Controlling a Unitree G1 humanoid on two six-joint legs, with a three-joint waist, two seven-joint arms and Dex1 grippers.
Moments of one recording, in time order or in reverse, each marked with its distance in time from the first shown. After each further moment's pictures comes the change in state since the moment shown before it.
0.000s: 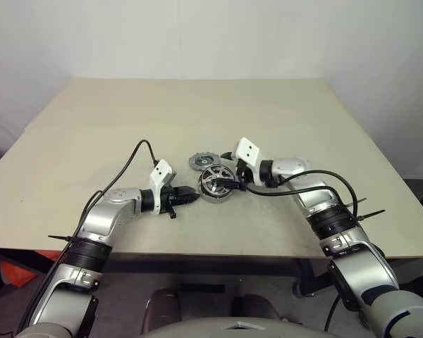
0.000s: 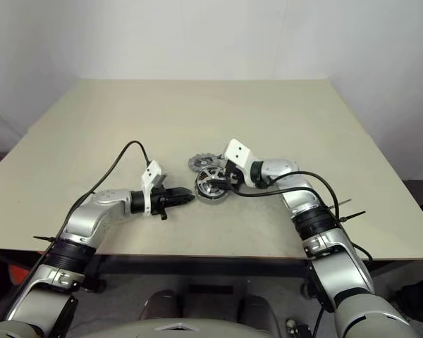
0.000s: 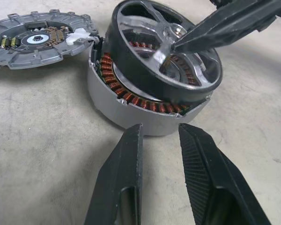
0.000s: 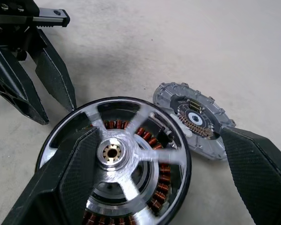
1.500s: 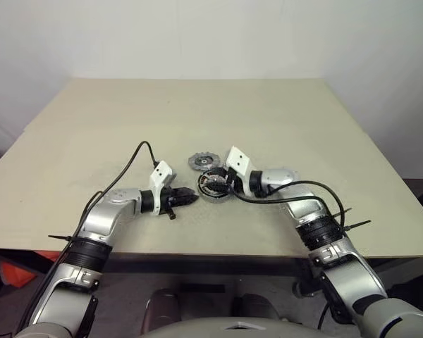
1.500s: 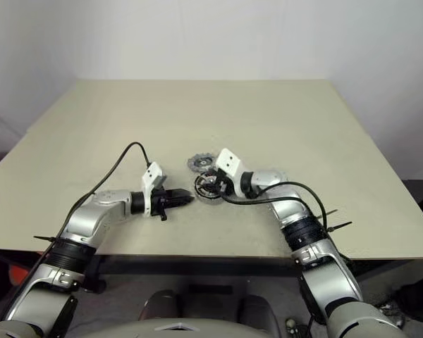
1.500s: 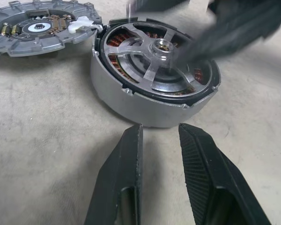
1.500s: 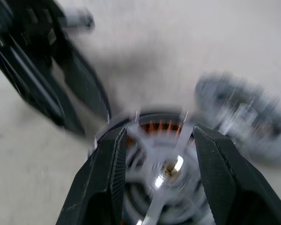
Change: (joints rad) left arm -0.004 0.008 -0.009 0.020 0.015 -0.003 0.004; right arm 0.088 0.090 0.000 -0.013 -0.003 0.063 -0.028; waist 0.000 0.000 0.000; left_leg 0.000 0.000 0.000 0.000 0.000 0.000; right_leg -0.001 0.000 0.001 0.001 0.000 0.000
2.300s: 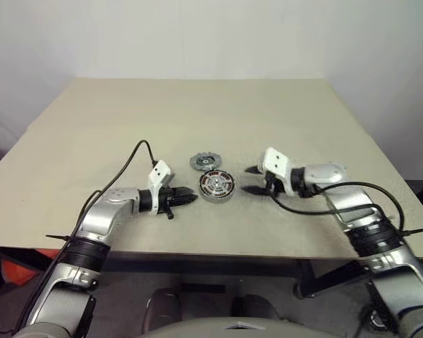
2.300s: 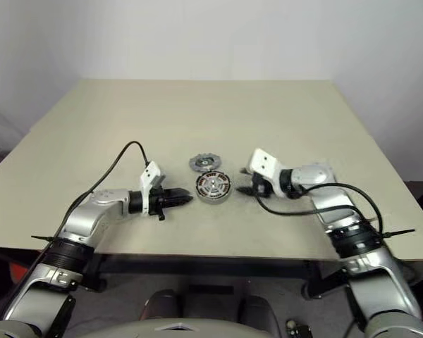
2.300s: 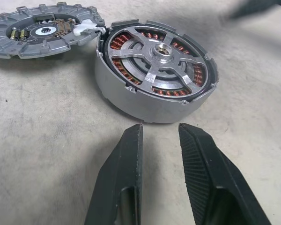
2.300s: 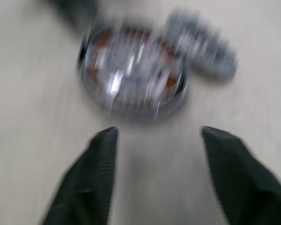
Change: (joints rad) left arm -0.010 0.012 0.000 0.020 0.004 -0.029 -0.021; right arm 0.066 -0.398 0.018 -0.251 -0.064 -0.061 0.182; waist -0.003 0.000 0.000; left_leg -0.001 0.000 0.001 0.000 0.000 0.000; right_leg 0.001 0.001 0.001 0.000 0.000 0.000
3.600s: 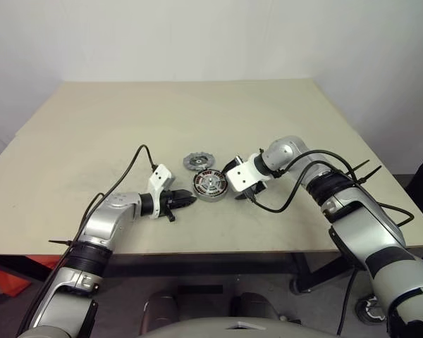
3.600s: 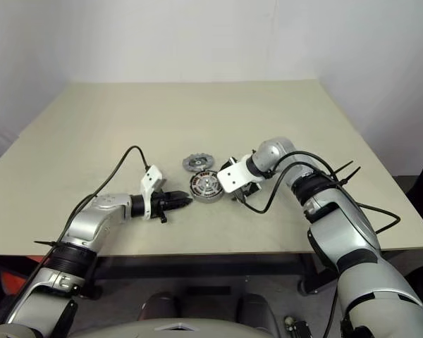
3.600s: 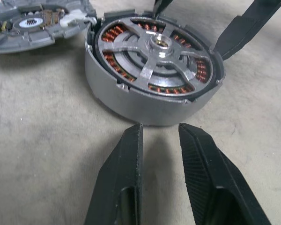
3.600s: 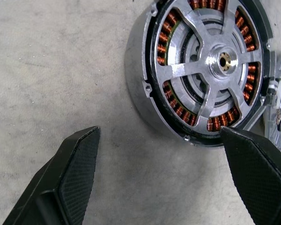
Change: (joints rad) left arm 0.038 -0.024 0.000 -0.004 0.020 -0.012 0.064; right arm -0.475 0.228 0.274 0.710 -0.381 -0.730 0.109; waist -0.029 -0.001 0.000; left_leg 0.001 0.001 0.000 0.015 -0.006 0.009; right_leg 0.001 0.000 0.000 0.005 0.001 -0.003
